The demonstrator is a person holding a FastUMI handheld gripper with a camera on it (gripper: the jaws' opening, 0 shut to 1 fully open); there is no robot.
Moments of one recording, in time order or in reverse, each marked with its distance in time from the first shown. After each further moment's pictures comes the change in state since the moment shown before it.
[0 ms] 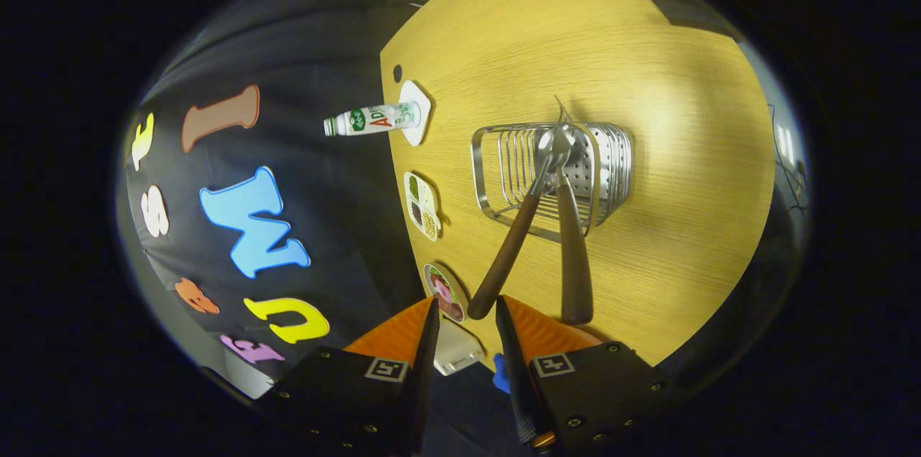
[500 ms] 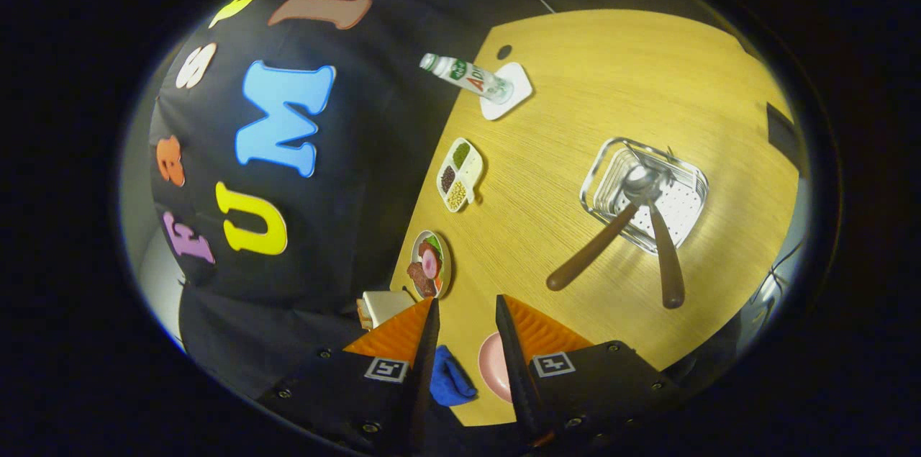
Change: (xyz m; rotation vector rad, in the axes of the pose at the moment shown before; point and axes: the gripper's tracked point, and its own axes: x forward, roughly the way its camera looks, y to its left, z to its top) arm 0.004 0.053 -0.035 -0.569 -0.012 -0.019
